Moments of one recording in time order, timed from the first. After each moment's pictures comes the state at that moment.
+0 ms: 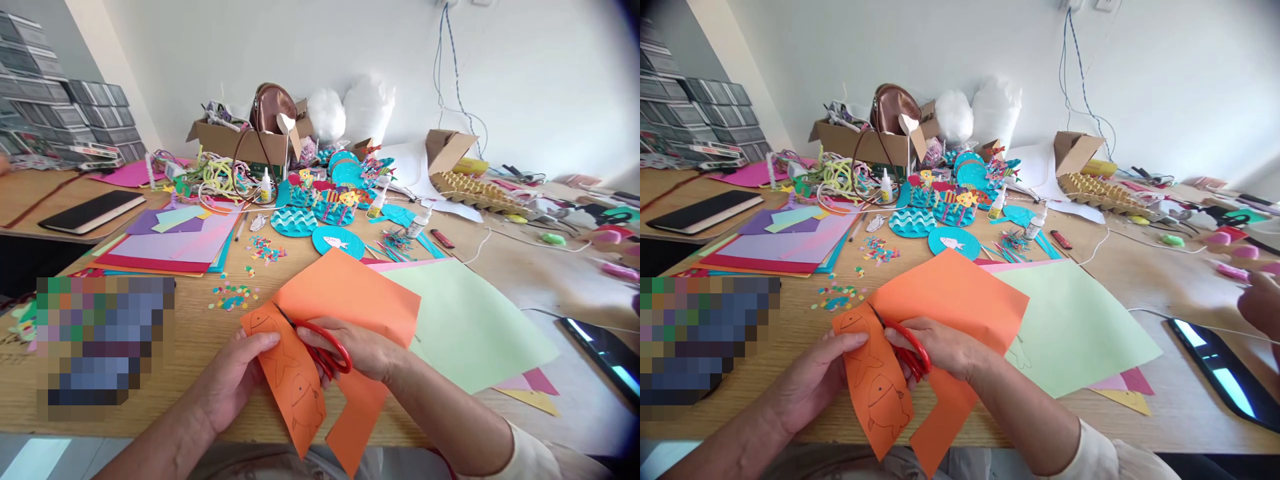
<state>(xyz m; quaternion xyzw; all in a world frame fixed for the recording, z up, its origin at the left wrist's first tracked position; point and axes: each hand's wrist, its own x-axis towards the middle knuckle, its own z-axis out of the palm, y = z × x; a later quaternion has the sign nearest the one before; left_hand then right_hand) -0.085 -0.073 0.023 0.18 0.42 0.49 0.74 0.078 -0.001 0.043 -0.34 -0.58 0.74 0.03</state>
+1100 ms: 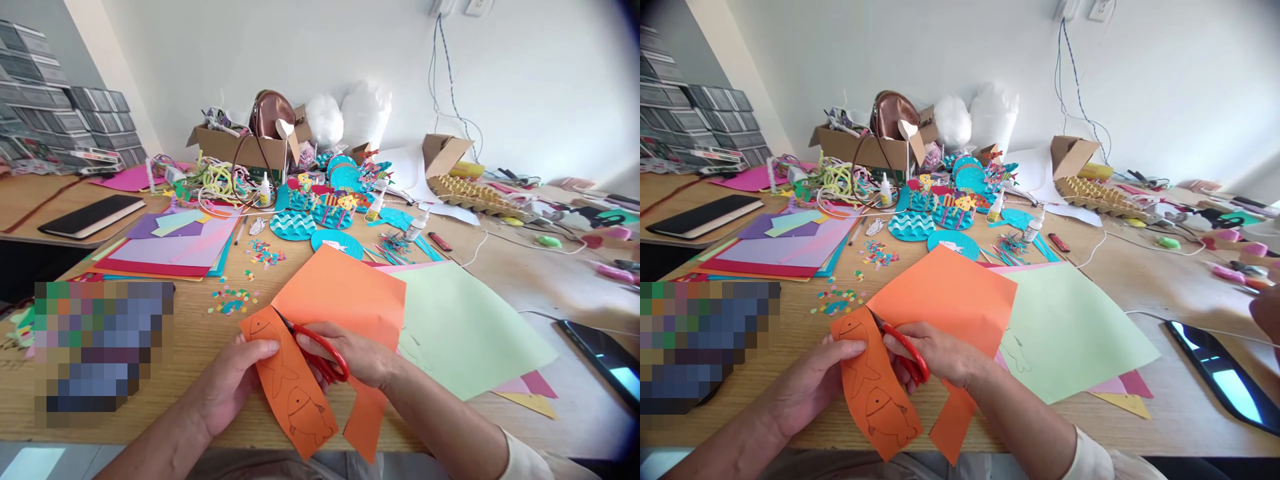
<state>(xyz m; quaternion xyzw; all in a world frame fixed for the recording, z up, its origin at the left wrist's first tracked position) -0.090 -0.071 0.019 0.23 0.40 0.47 0.76 0.081 -0.003 0.035 -0.31 -0.59 0.74 0.06</state>
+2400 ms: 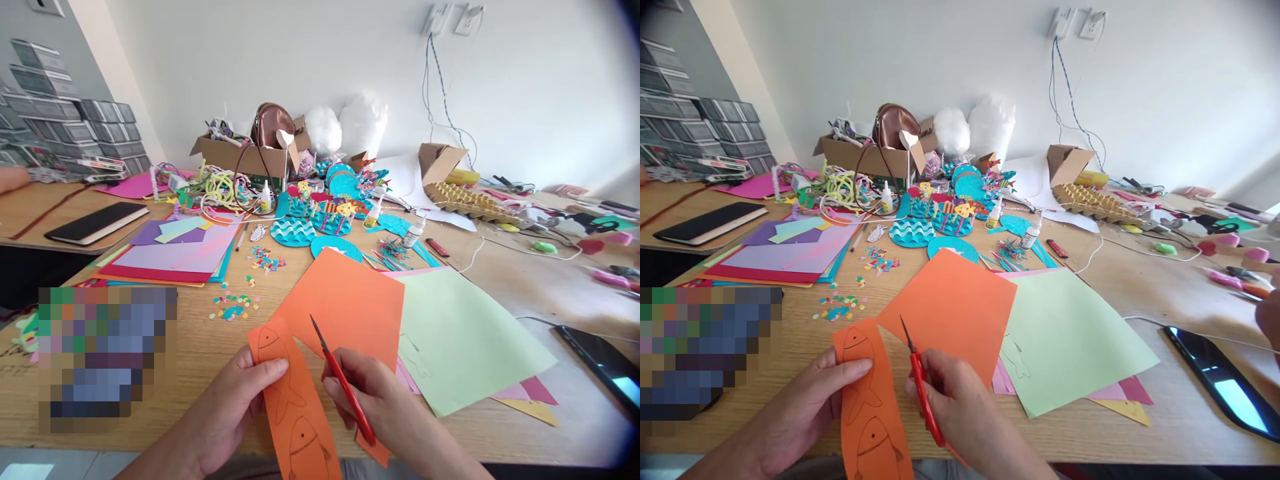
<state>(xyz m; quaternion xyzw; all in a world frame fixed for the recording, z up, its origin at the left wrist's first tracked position) -0.083 -0.087 0.031 0.25 0.43 0.45 0.74 0.106 -0.052 0.044 -0.49 -0.67 0.54 0.13</state>
